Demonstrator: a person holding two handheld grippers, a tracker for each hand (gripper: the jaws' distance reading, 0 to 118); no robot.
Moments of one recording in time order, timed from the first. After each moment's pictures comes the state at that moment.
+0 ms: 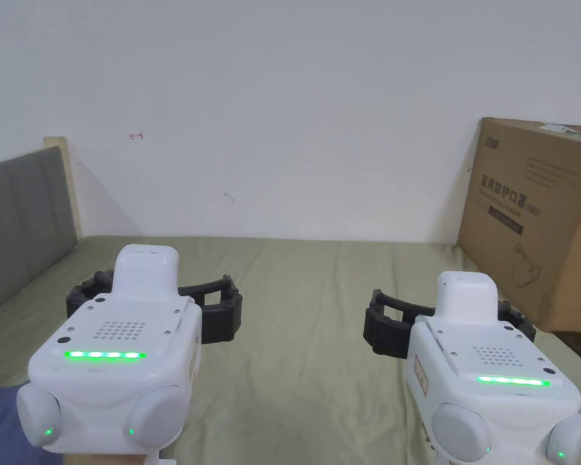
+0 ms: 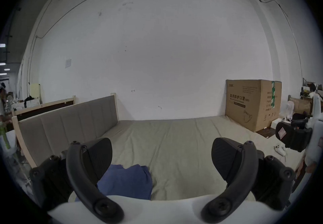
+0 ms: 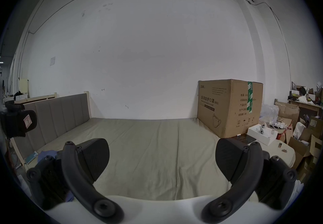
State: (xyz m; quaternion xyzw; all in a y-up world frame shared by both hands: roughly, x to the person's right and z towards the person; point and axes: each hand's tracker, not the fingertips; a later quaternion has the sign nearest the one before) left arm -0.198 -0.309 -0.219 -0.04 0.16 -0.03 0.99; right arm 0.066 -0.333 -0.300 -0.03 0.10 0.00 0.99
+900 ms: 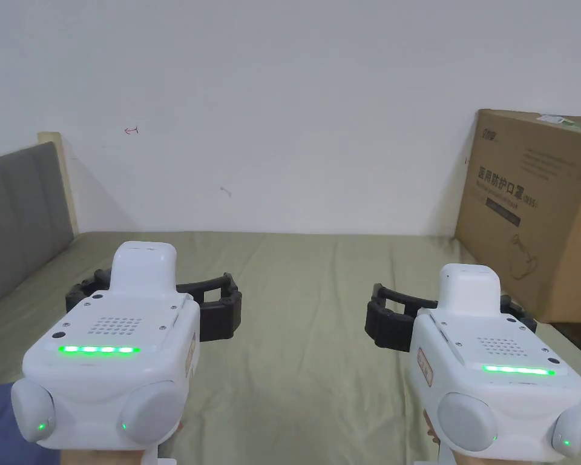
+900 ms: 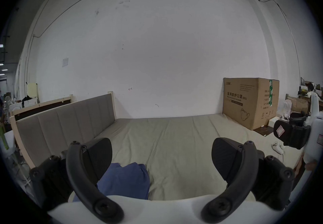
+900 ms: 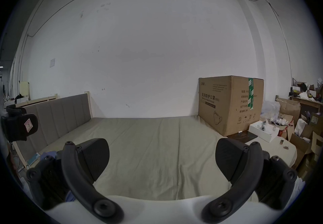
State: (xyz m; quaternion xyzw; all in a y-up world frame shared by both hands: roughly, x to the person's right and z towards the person) left arm -0.201 -0.312 -0.221 -0.05 0.15 -0.02 0.99; right arm 0.071 -0.335 -0.302 -0.05 0.10 -0.01 0.99
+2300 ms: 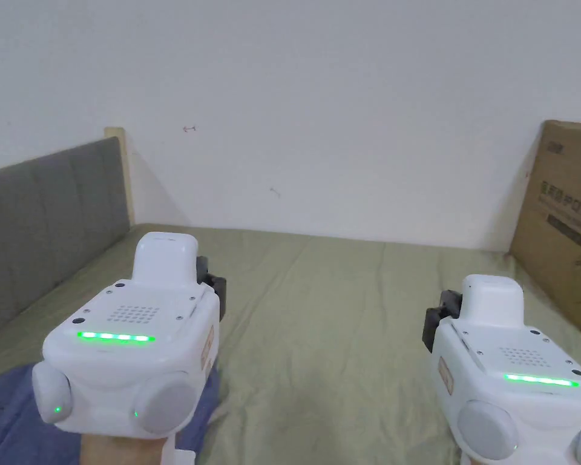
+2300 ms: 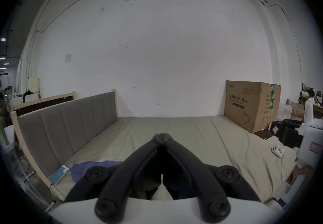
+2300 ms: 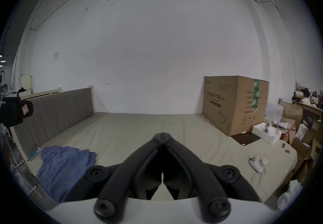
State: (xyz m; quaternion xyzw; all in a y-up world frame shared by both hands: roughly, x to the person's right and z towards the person) left arm -0.231 -0.301 -0.195 -0.04 0.17 0.00 0.98; right arm 0.032 -0.332 -0.309 -0.06 0.14 0.00 0.99
